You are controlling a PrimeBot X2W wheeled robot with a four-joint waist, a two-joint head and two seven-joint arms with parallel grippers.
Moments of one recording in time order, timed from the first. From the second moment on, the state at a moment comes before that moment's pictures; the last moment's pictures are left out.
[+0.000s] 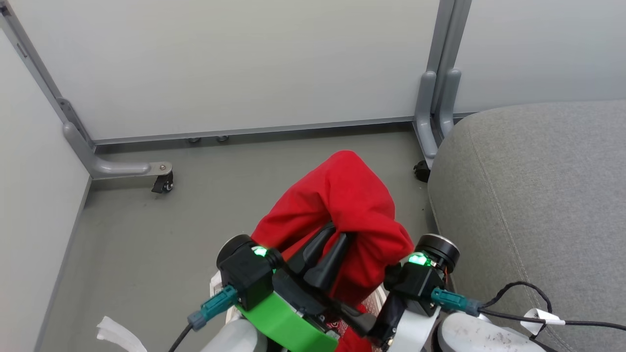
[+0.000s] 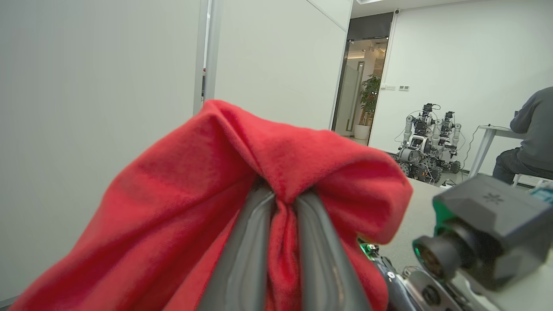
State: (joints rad) left arm -0.26 0.16 -0.73 -0.02 -0.55 -0.13 -0.26; right arm -0.41 -0.39 0.98 0.10 0.44 0.13 -0.26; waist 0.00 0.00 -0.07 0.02
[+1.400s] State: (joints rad) left arm -0.25 0.15 -0.68 0.01 -0.54 -0.13 -0.26; right arm -0.35 -0.36 0.82 0.06 0.37 0.13 -0.26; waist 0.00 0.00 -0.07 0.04
